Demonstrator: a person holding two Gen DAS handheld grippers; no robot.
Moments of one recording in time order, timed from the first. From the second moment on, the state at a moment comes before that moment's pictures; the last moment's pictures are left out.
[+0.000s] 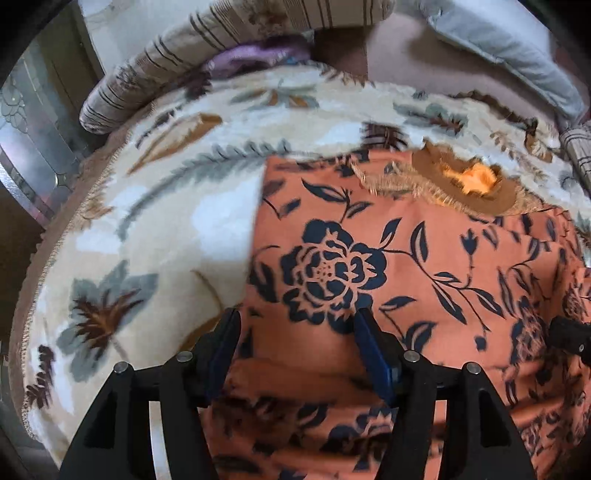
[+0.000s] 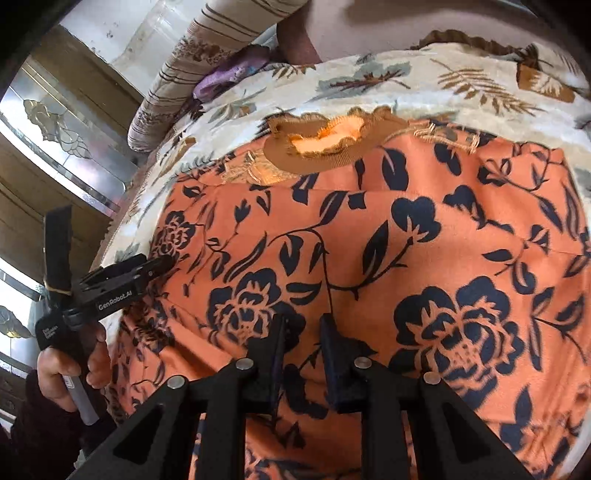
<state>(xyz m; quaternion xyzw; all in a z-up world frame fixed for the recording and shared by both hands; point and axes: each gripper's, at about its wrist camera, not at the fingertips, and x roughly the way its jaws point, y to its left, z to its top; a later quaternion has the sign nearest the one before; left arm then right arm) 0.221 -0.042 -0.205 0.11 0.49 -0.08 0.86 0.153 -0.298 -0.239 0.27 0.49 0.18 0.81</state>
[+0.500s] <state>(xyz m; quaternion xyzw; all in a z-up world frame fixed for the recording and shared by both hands) 0.126 0.069 -0.173 0.04 0.51 -0.12 0.85 0.059 -0.378 -0.199 0.34 0.37 0.11 0.86</state>
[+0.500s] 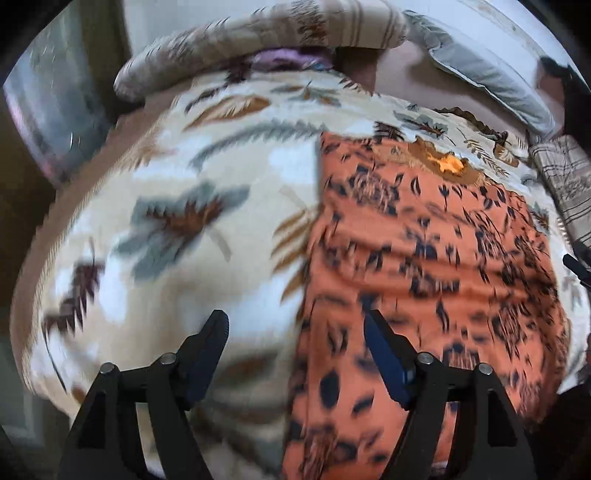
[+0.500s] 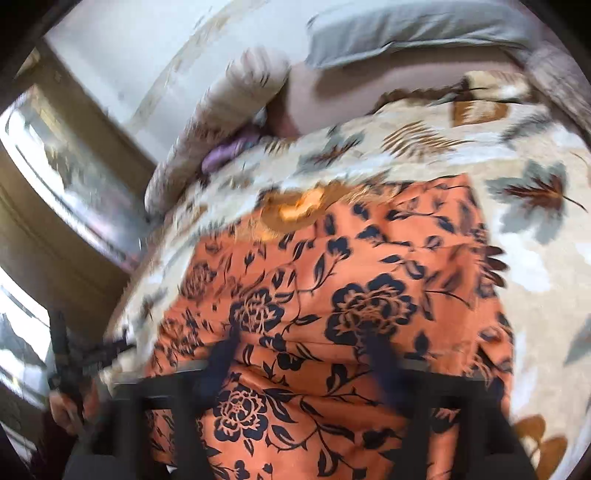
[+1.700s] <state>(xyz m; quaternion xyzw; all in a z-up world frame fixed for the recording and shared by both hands) 0.023 0.093 -0.255 0.04 0.65 -0.21 0.73 -0.106 -0.412 -0.239 0.42 0.48 0.02 0.77</state>
